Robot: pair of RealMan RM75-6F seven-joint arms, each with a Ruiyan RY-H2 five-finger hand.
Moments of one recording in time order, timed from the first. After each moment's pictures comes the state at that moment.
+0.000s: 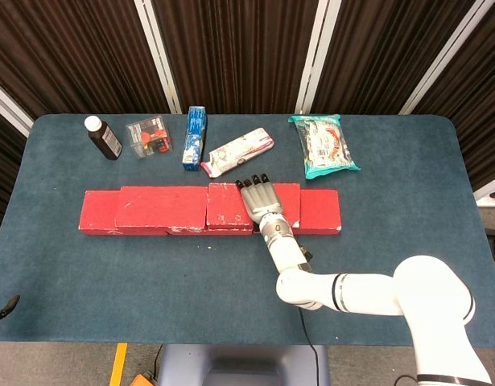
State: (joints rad) left arm 0.02 -1.03 -0.08 -1.69 1.41 1.58 -0.08; right arm 1.36 -1.58 0.26 -1.45 -0.06 0.92 -0.89
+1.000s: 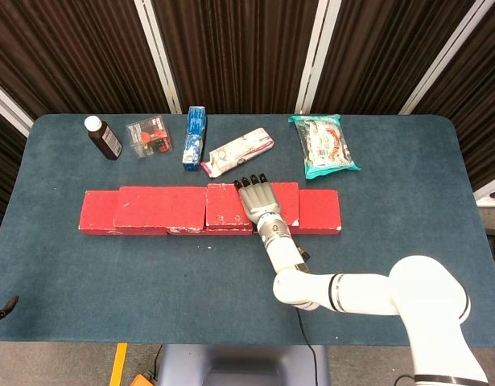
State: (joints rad) left arm 0.03 -1.03 -0.08 -1.69 1.40 1.57 -0.08; right arm 1.37 -1.59 0.26 -1.45 -0.05 0.93 -0.90
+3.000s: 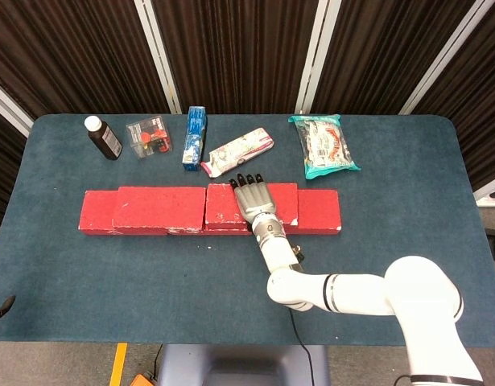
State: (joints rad) left arm 0.03 -1.03 -0.09 -1.70 1.38 1.57 -0.09; right arm 1.39 -1.61 0.30 -1.44 -0.02 0.94 -0.93
